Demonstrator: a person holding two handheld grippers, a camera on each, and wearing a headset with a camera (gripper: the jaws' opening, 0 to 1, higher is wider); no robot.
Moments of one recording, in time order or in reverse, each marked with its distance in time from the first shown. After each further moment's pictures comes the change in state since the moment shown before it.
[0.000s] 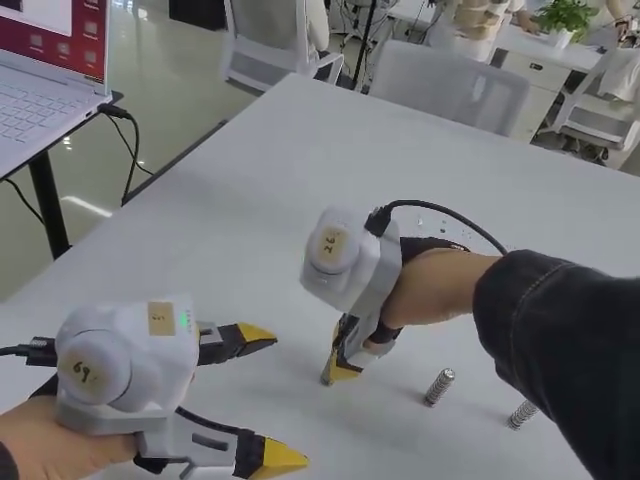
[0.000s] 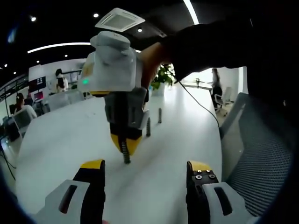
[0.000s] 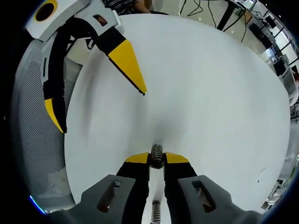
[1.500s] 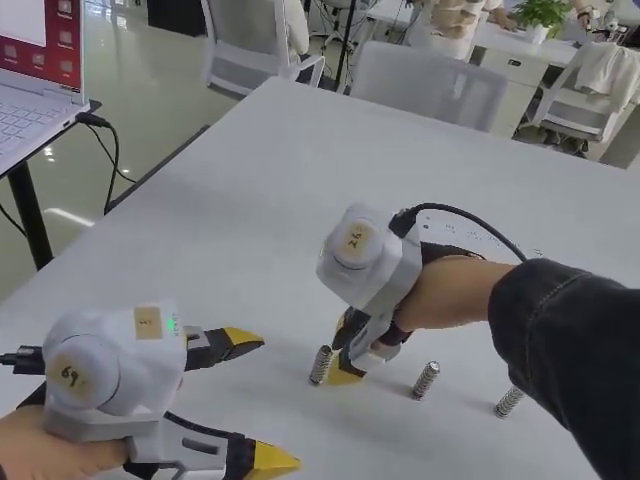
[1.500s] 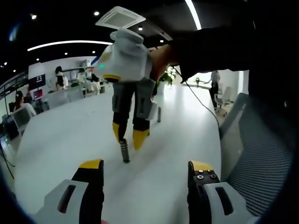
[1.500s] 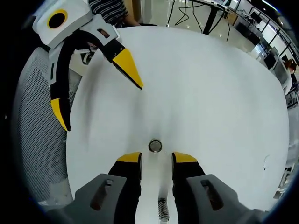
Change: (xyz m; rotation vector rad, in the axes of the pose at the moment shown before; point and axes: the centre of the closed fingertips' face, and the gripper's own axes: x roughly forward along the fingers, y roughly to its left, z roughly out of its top) left arm 0.003 -0.004 -0.002 -0.011 0.013 -0.007; right arm -0.014 0.000 -0.014 0.097 -0.132 -0.039
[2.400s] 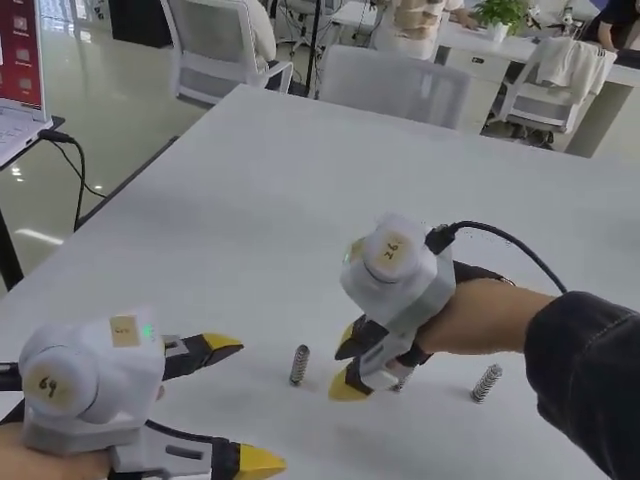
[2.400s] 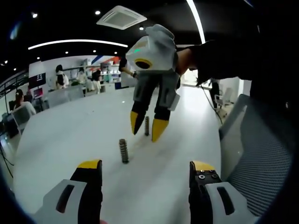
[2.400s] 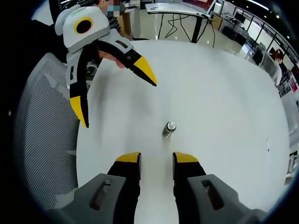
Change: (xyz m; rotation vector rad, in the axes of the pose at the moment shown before) left arm 0.001 -0.001 0.002 -0.012 0.002 0.000; right arm -0.027 0.028 -0.015 0.098 -0.146 -0.051
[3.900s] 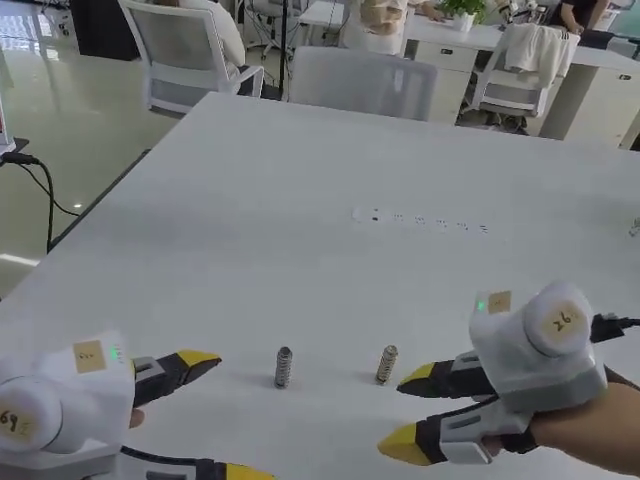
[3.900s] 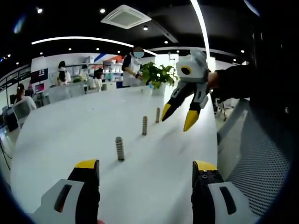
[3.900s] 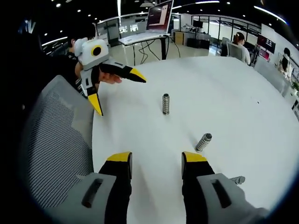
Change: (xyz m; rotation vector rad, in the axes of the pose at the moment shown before) left arm 0.000 -0.006 -0.002 -0.048 -0.001 0.003; right arm -0.045 0.034 -0.063 0.331 -0.326 -0.120
